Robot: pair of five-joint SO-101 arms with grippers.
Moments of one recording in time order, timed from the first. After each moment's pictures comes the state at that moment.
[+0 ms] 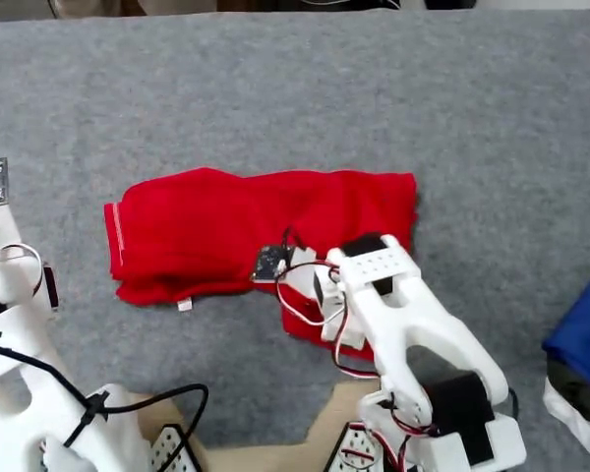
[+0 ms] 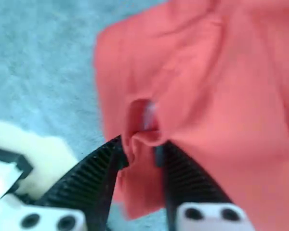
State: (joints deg) left arm -36.8 -49.5 32.5 89.6 -28.0; right arm -19.5 -10.9 55.6 64.6 47.7
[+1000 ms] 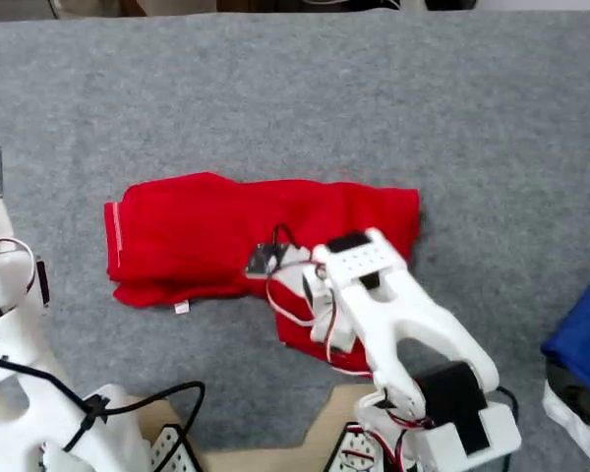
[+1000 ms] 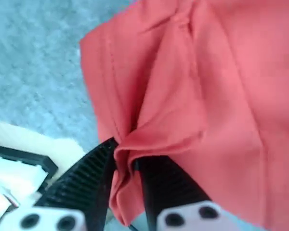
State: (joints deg) left arm -36.8 -49.5 27.6 89.6 -30.7; right arm -22.1 -9.9 47.9 72.4 37.2
